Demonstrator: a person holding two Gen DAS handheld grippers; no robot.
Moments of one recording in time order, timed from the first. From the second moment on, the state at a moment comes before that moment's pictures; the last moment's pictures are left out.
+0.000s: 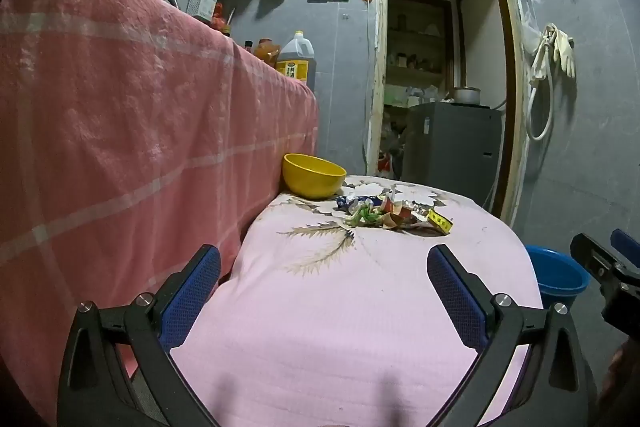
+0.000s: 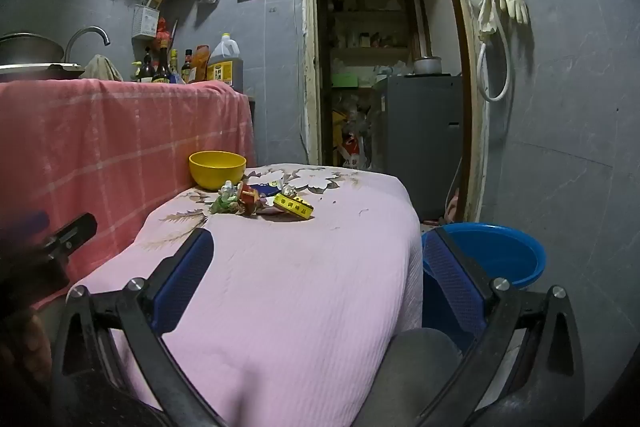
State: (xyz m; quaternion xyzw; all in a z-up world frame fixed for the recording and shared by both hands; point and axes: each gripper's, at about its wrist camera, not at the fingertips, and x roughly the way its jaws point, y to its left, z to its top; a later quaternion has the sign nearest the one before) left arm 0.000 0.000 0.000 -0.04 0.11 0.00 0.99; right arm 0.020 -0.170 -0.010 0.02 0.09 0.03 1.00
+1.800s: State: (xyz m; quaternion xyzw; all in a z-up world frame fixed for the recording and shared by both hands) left arm 0.006 -0.002 -0.007 -0.04 0.11 0.00 0.99; right arm 0.021 -0.170 -0.015 0.03 0.10 0.03 0.99
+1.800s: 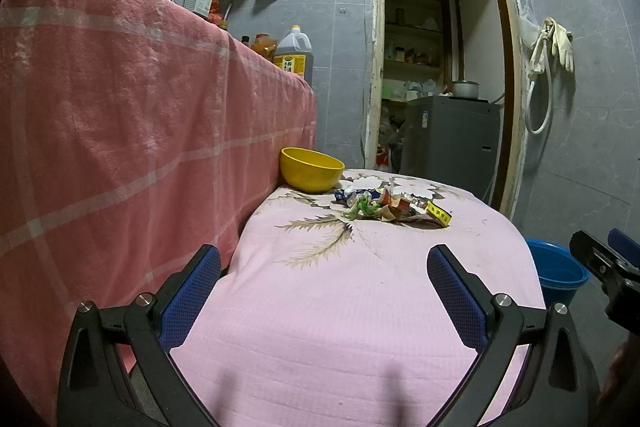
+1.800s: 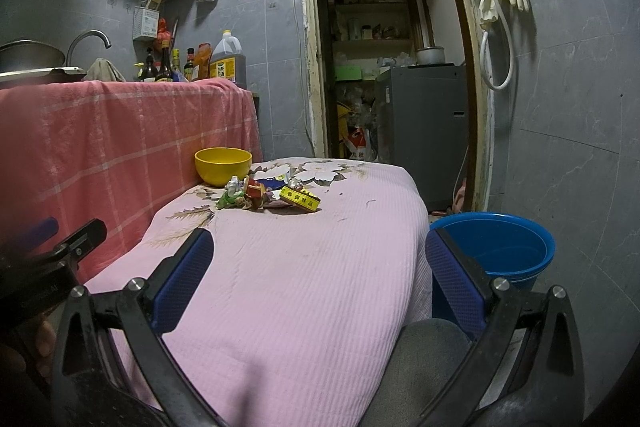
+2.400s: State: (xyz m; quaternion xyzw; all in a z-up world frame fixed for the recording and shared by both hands) left arm 0.008 -0.004 -0.011 -0.04 0.11 0.00 0.99; right arm 0.020 -0.169 -0.013 0.04 0.10 0.04 0.99
